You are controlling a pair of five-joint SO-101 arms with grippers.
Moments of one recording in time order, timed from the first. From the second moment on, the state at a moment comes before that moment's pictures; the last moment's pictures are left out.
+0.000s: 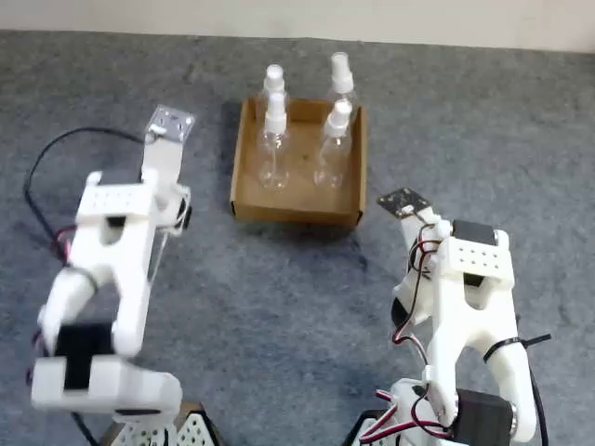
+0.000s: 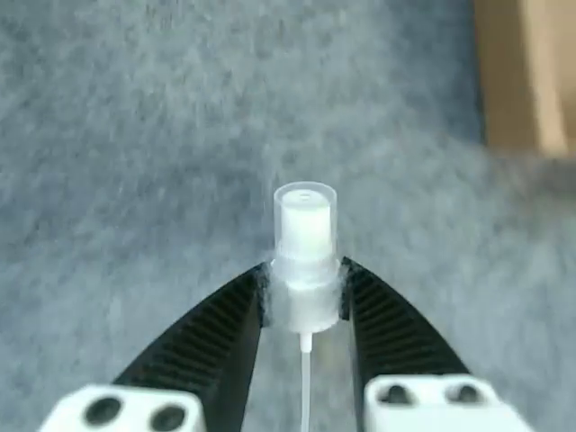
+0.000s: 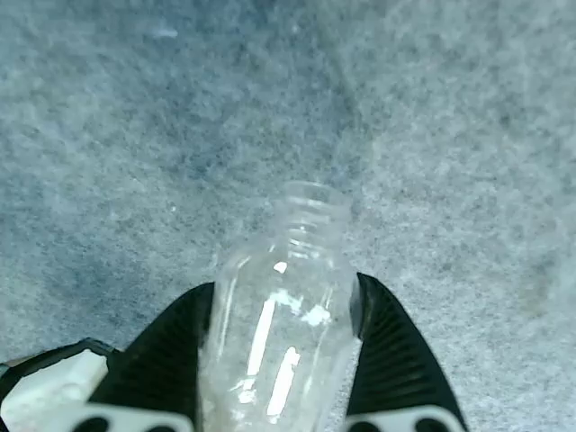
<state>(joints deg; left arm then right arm) -9.9 -2.2 26.0 57.4 -12.3 5.9 -21.9 43.9 75.5 41.0</state>
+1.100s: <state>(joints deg) -10.2 21.9 -1.6 68.3 -12.9 -3.7 -28.7 41.5 75.7 30.8</state>
